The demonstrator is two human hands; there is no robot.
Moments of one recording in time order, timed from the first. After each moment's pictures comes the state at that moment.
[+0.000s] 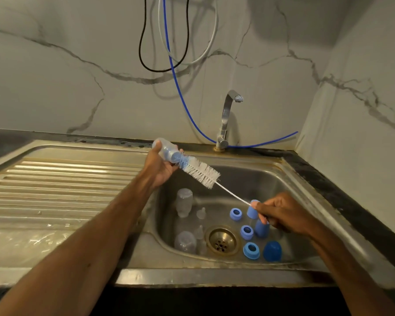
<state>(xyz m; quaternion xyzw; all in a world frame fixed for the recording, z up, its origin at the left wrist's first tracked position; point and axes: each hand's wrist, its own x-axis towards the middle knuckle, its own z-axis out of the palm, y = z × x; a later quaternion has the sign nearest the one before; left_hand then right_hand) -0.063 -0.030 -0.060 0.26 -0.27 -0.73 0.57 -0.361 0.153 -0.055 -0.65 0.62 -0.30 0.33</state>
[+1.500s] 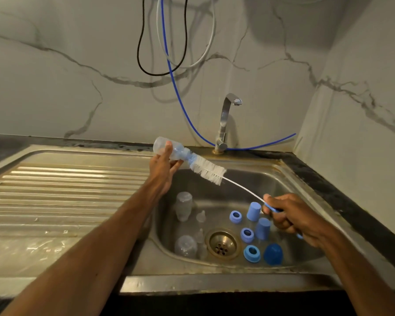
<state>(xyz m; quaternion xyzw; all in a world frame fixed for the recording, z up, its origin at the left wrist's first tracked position) -0.084 -0.021 -0.062 0.30 -0.34 -0.60 0.66 -0.351 0.165 -0.036 -0.50 0.66 -0.35 0.43</state>
